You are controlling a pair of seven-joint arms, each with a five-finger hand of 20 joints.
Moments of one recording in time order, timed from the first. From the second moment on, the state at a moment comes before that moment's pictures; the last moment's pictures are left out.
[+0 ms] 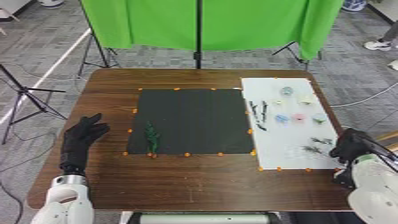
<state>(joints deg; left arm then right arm) 113.5 -75.6 -100.3 -103.6 65.4 5.1 12.0 -117.9 -33.5 90.7 -118.1 -112.6 2.1 49.9</state>
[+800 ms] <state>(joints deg) 114.7 -74.8 -100.9 -104.8 65.5 5.2 11.3 -84.9 -35.1 59.4 -130.0 -97.2 10.8 54.5</state>
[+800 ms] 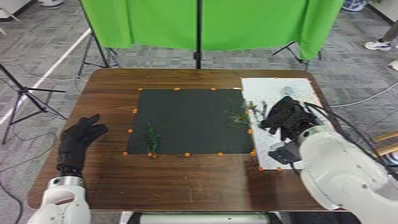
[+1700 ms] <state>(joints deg) 114.7 -73.4 -100.3 -105.8 65.8 6.6 10.4 -58.1 -55.2 25.5 -111.5 -79.8 37.7 60.6</state>
